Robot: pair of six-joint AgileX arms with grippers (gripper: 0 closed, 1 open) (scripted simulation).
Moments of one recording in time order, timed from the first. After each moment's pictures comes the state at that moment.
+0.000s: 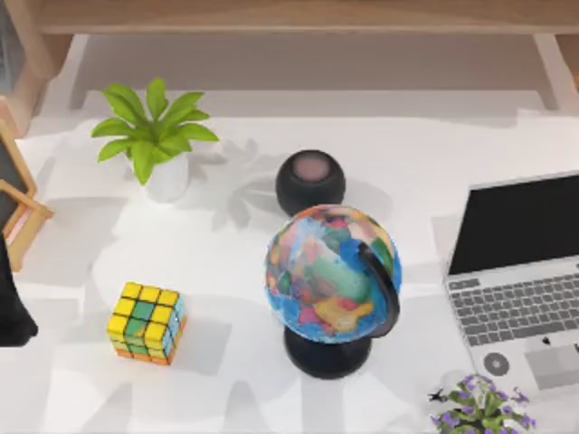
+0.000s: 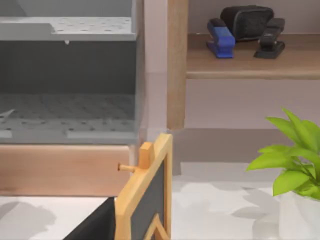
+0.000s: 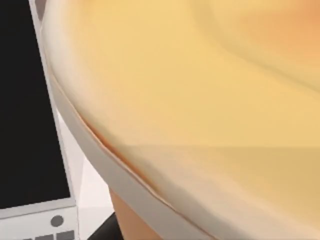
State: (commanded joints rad) left arm 0.00 0.00 0.00 0.00 0.00 0.00; right arm -0.52 1.15 -0.05 0.88 -0.42 -0.14
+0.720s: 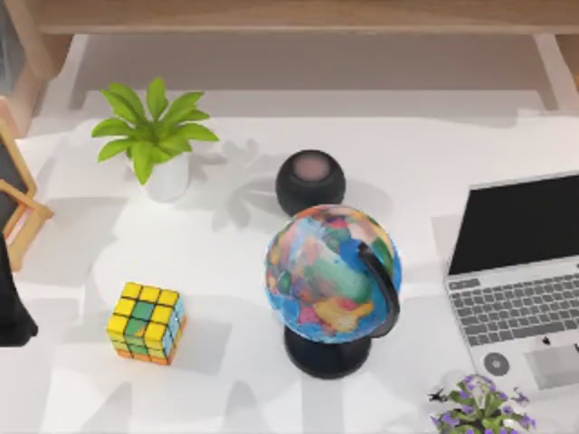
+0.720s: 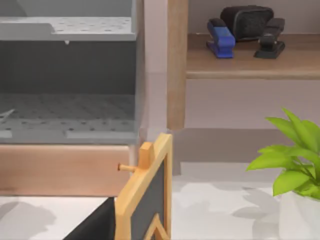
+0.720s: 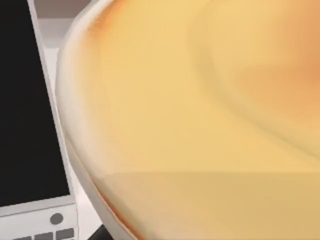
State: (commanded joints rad) left arm 0.00 0.00 0.00 0.00 0.00 0.00; right arm -0.52 1.15 -0.05 0.88 -0.42 -0.14
